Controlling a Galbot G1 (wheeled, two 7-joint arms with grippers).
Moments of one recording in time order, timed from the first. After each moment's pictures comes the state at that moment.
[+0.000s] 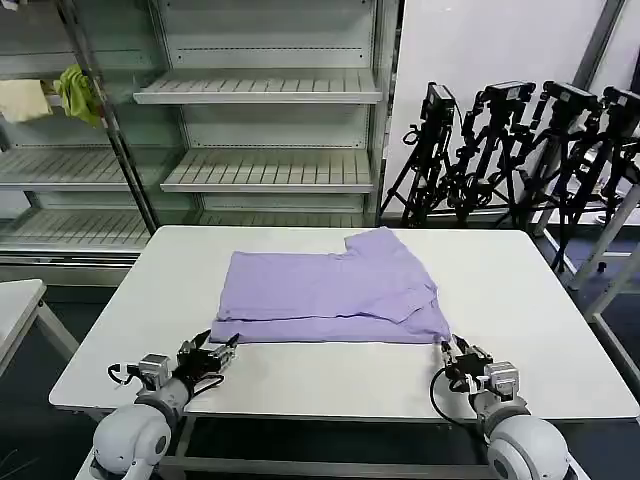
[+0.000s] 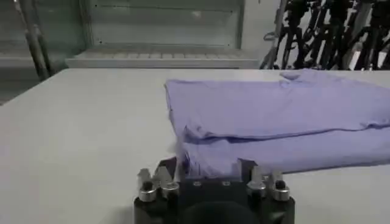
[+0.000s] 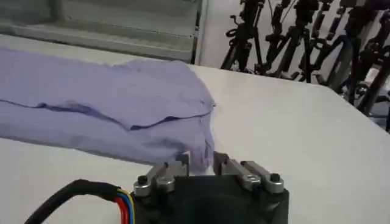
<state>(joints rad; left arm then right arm) 1.24 -1.11 -0.47 -1.92 -0.50 0.54 -0.04 -1.29 0.93 0.36 2.06 0.57 -0.52 0.34</state>
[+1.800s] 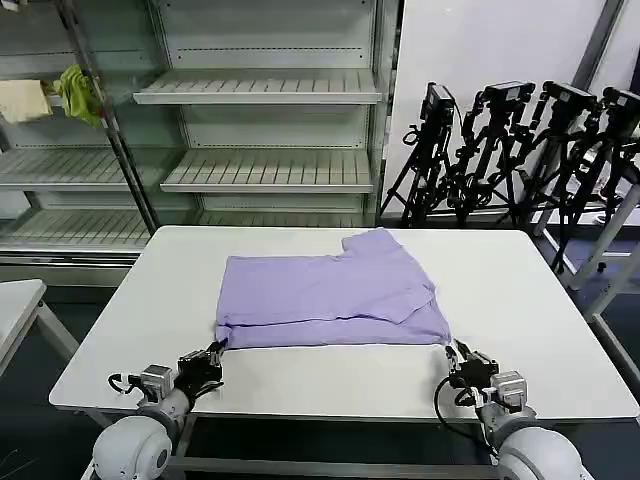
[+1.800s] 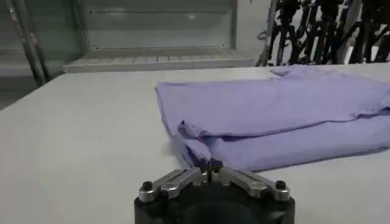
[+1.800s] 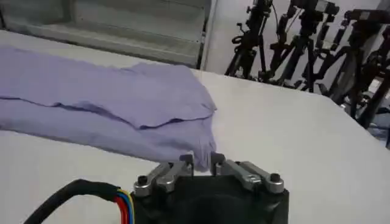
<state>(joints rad) 1.29 -1.11 -0.47 -1.95 -0.45 0.51 -0.02 -1.33 0.91 0.38 2.11 0.56 -0.53 0.33</state>
